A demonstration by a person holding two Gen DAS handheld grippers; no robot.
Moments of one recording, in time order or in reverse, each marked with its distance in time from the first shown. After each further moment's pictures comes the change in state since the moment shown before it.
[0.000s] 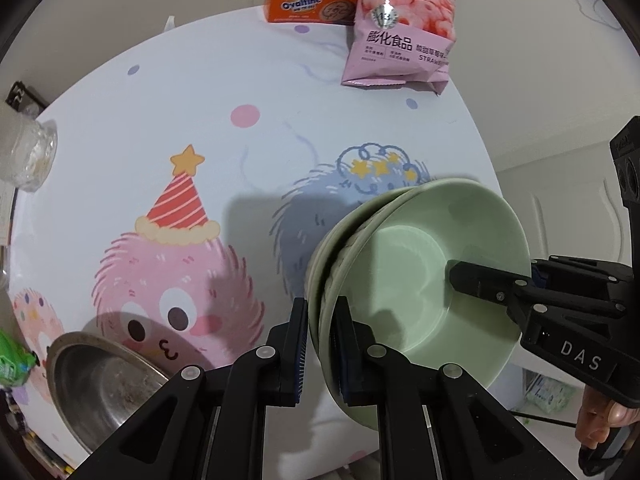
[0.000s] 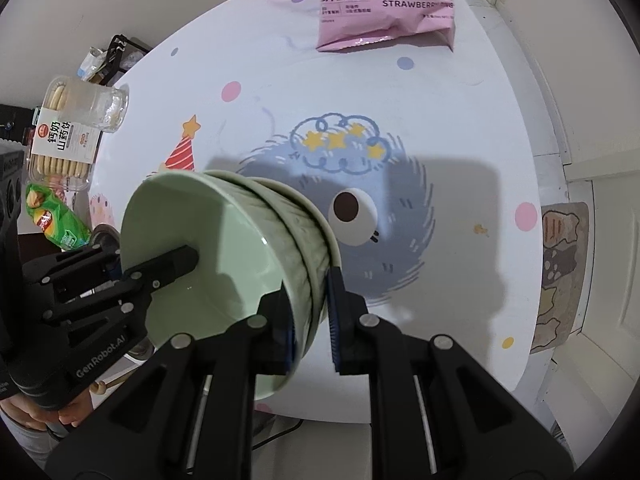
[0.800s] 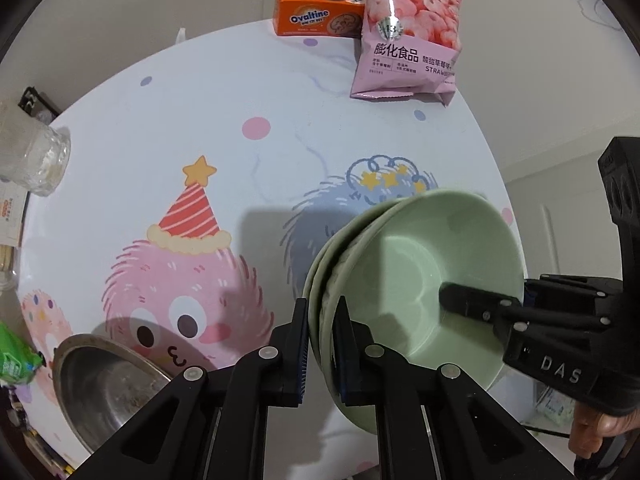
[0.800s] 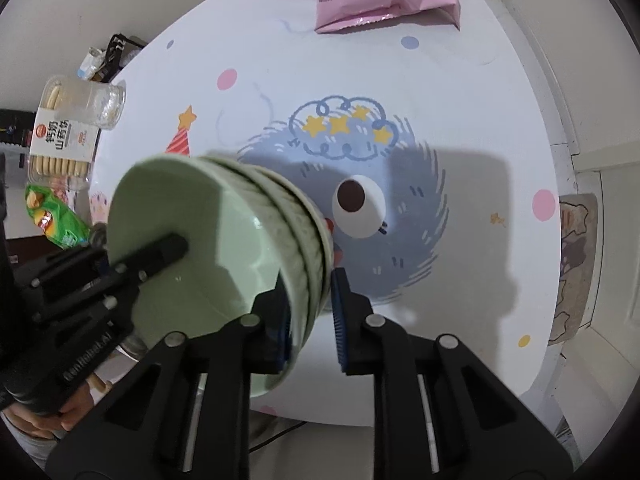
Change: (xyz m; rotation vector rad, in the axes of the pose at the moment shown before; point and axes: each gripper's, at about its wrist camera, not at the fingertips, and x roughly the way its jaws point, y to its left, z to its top) left arm -0.003 -0.008 -0.002 0.007 -0.053 0.050; right arm 0.014 -0.003 -0.007 0.019 0.019 0.030
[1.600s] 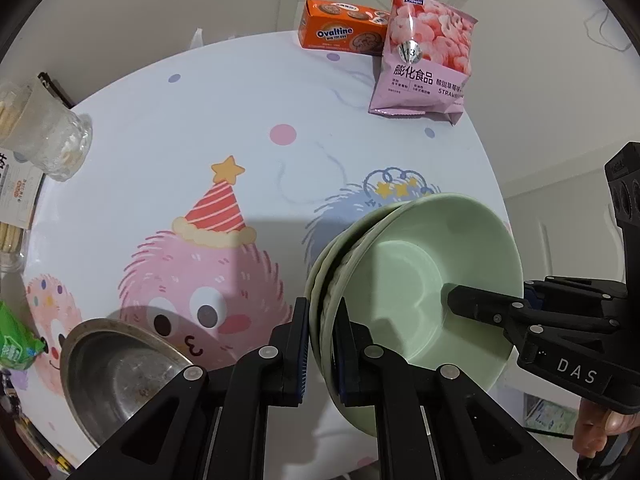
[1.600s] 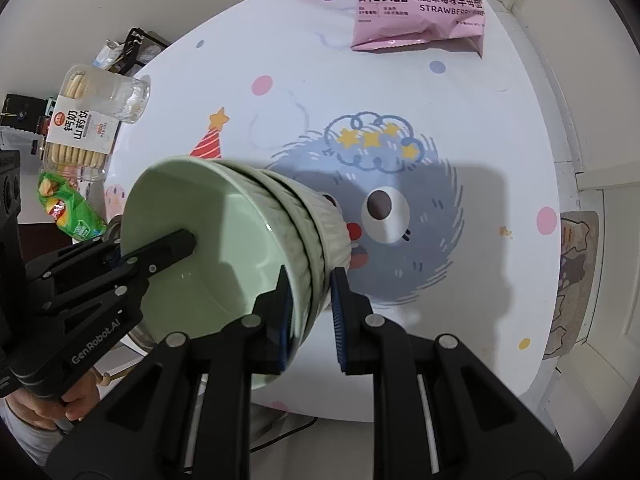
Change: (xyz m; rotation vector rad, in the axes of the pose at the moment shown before) left arm -0.020 0.019 -0.012 -0.054 -0.036 -0.020; right arm -0.015 0.023 0.001 -0.054 -0.020 0.016
